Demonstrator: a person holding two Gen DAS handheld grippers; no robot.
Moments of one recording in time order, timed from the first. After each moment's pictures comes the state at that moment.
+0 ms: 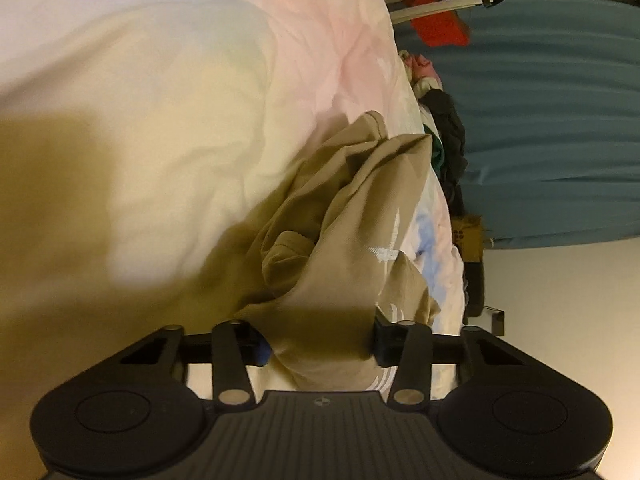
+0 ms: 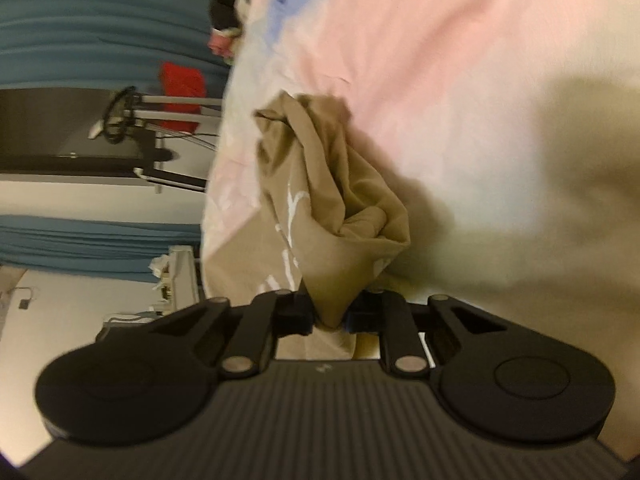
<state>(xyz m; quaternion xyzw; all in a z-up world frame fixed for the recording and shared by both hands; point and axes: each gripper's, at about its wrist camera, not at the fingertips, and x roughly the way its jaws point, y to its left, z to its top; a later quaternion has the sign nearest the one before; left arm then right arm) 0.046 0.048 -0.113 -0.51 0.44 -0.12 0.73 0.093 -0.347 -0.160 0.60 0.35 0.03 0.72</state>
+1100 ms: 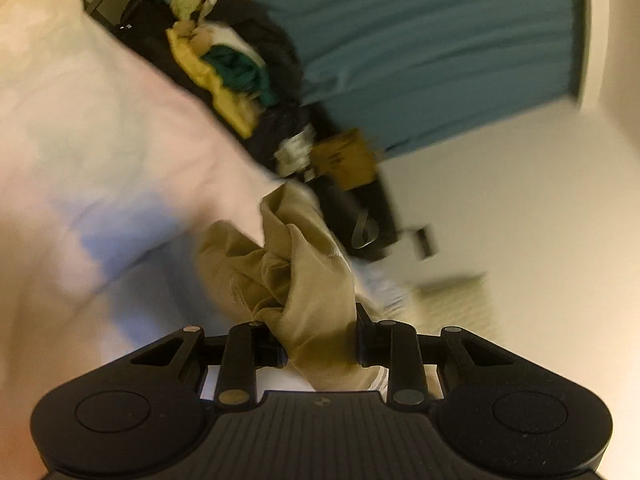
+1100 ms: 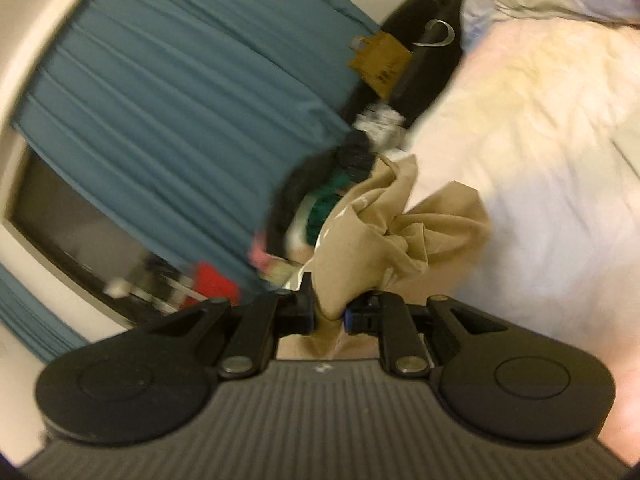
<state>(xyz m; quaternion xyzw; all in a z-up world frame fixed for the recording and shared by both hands) 0.305 -0.283 -0.014 -0.37 0.41 -0.32 0.77 0.239 -0.582 -0.037 0.48 0.13 -0.09 0.86</state>
